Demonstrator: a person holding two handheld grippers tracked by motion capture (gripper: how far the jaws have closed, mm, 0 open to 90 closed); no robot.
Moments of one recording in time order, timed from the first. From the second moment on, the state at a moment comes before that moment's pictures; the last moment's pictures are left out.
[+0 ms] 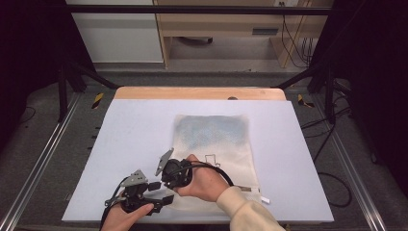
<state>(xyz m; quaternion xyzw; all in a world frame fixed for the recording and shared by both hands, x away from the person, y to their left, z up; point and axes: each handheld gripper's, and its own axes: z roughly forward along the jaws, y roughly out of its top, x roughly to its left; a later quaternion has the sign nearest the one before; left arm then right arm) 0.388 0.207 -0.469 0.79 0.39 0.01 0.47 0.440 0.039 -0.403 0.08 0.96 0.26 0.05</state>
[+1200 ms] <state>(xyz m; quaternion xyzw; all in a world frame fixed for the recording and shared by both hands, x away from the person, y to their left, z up) 0.405 0.196 -0.485 0.78 0.39 -0.03 0.49 0.438 0.032 -0.402 0.08 0.96 0.28 0.05</state>
